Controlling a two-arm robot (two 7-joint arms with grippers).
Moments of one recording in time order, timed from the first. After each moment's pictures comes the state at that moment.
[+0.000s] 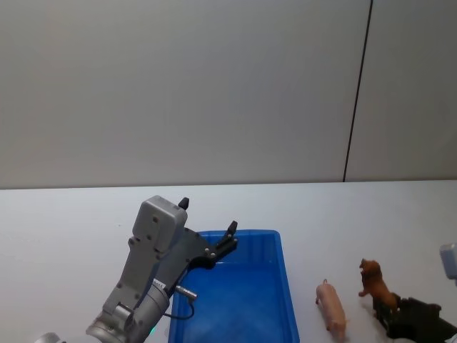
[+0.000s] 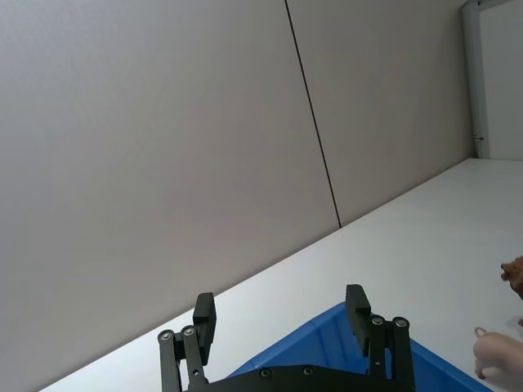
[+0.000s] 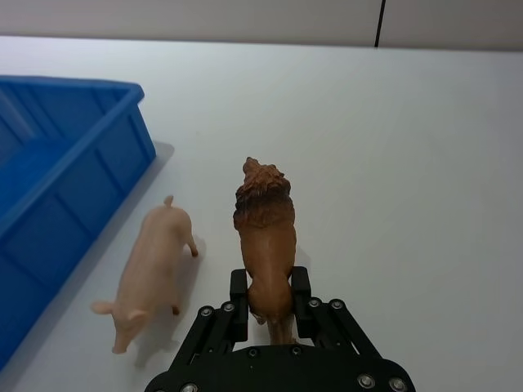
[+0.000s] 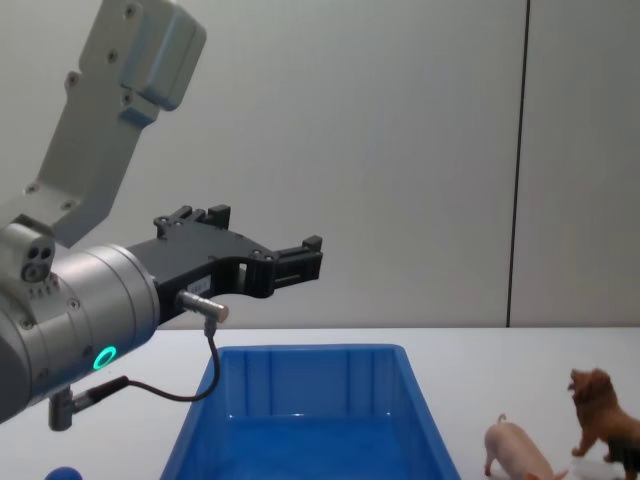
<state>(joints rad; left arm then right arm) -0.24 0.38 0.45 -1.63 -0.20 0.01 -0.01 0.05 0.36 -0.19 -1.57 0.38 0.37 0.18</state>
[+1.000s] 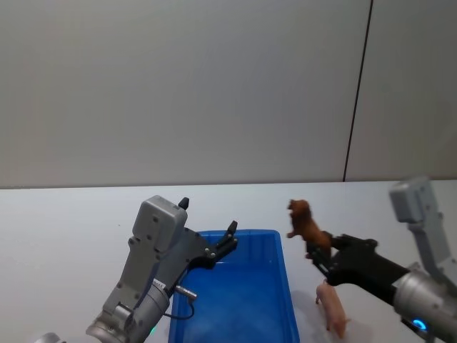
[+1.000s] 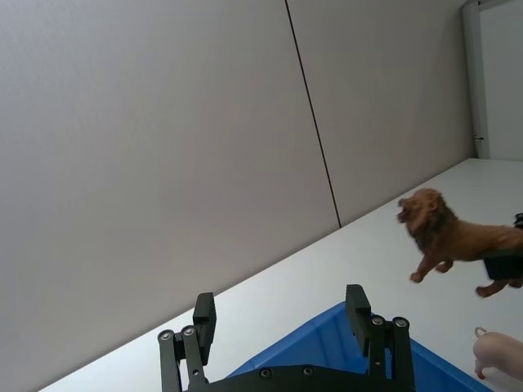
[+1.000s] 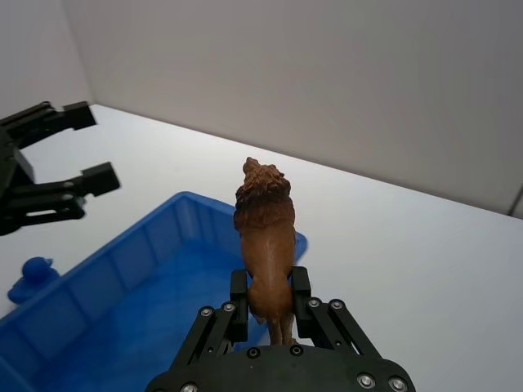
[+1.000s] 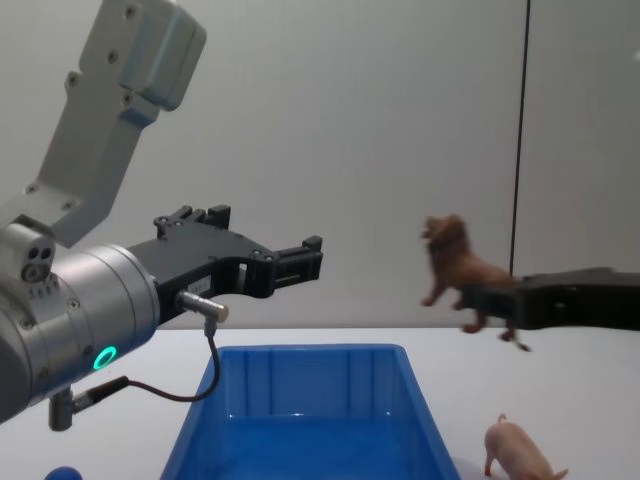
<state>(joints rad) -0.24 0.38 0.45 -1.63 -0.20 0.01 -0.01 0.20 0.29 -0.25 -1.65 0.29 0.35 0.39</state>
